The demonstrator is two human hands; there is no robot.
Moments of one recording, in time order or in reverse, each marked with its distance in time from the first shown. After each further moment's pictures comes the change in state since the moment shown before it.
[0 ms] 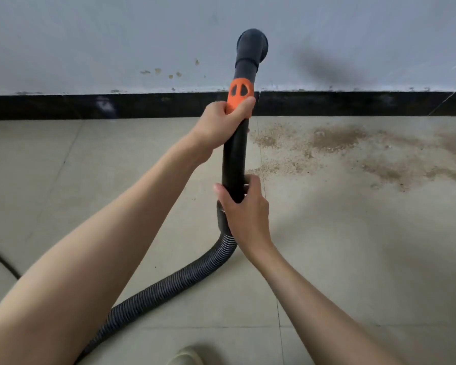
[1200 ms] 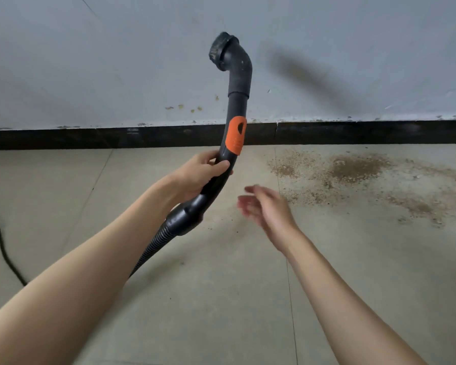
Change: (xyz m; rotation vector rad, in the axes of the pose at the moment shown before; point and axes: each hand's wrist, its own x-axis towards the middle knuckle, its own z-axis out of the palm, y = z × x) left_hand -0.002 -0.026 -0.056 -0.014 -0.127 -0.141; right_hand 0.081 -0.012 -0.008 0.542 -0.176 0.359
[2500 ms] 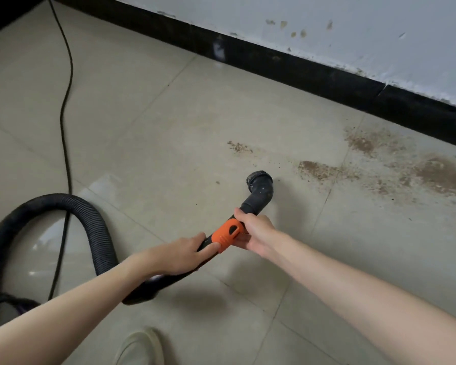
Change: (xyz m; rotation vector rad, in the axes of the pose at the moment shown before) left_hand -0.202 -0.168 0.083 0.451 -0.068 -0.656; right_hand -0.051 0.118 0.006 -0.375 -0.272 0.698
